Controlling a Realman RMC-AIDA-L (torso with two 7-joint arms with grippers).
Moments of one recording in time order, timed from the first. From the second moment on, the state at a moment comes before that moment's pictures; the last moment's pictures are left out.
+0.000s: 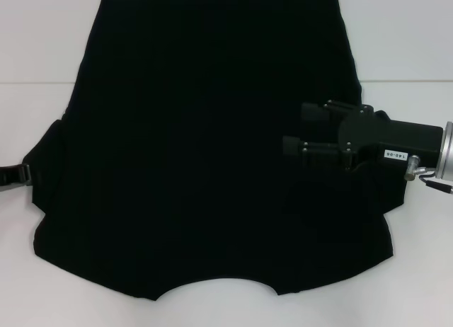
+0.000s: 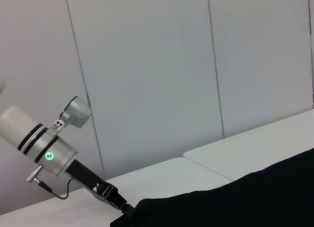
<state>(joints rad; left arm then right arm) -0.59 -2.05 0.47 0.79 2.61 1.06 -2.36 0.66 2.06 -0.69 -0.54 -1.86 -1.47 1.29</state>
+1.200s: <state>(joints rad) -0.56 -2.04 0.39 0.83 2.60 1.00 -2.34 0.67 2.06 -0.67 -0.53 -1.82 -1.46 1.28</state>
